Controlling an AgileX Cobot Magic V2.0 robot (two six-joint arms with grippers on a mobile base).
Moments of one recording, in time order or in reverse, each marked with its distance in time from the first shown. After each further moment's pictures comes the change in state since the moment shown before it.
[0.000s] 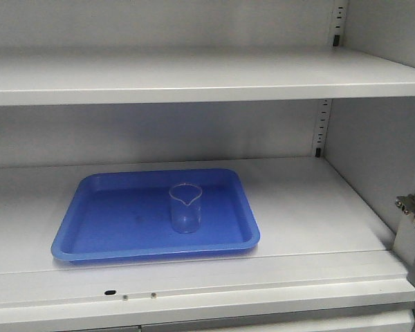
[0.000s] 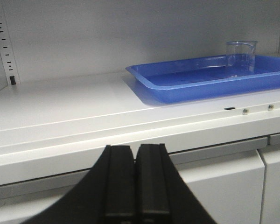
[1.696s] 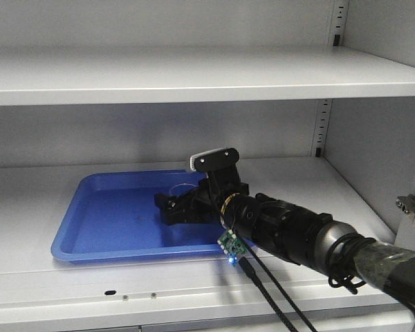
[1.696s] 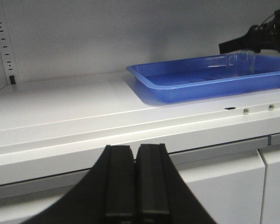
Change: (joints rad) left arm 0.000 0.000 0.000 0.000 0.000 0.000; right arm 0.350 1.790 -1.535 -0.779 -0.165 0.700
